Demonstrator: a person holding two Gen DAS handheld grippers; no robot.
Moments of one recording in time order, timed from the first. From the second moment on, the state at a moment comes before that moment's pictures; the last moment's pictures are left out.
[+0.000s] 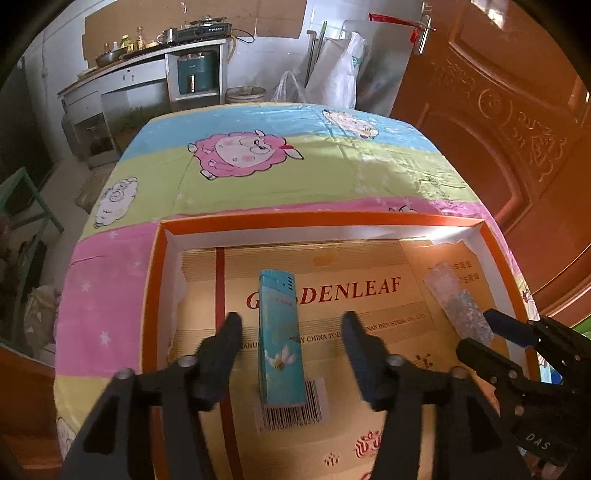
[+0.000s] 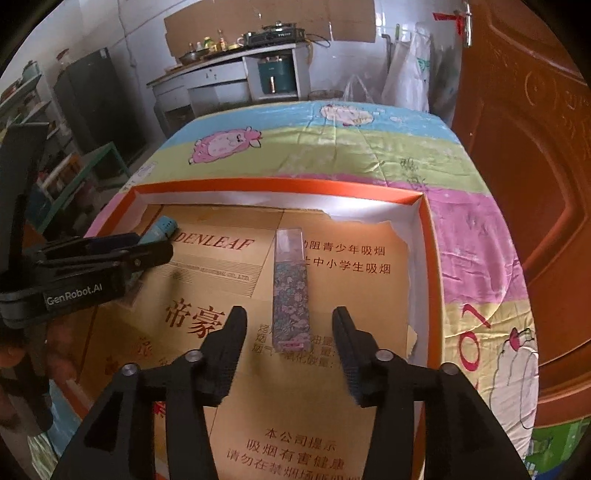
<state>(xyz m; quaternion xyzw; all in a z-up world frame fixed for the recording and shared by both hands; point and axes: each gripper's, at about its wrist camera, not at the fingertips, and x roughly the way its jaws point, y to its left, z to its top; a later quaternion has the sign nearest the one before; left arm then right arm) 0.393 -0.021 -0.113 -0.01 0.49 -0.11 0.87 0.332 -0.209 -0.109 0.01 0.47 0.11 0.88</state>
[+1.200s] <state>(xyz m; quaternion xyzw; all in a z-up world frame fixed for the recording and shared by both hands) 0.121 0.018 -0.023 -0.02 0.34 -0.13 0.93 0.078 -0.199 -0.021 0.04 0.38 0.12 0.92</state>
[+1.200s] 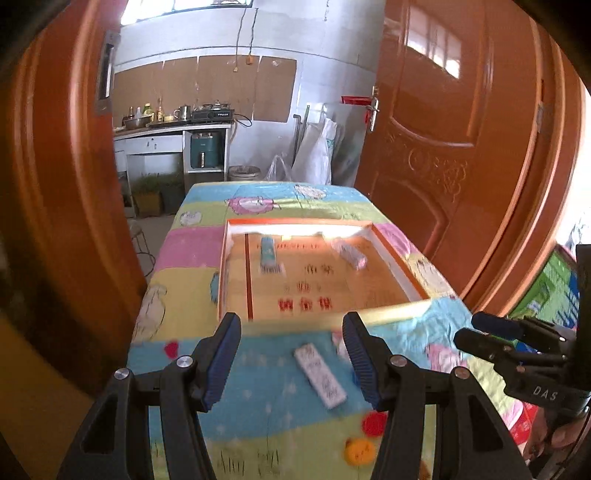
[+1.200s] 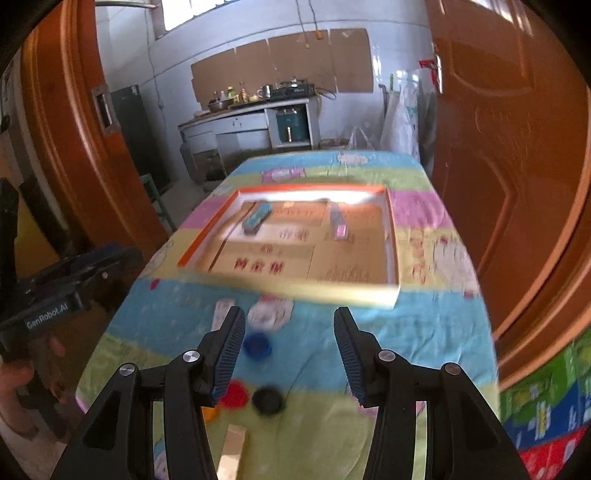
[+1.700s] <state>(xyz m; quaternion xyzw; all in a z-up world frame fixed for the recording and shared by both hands) 0.029 0.036 -0.064 -0.02 0.32 -0.11 0.94 0.009 -0.144 -0.111 0.00 0.45 0.12 0.88</state>
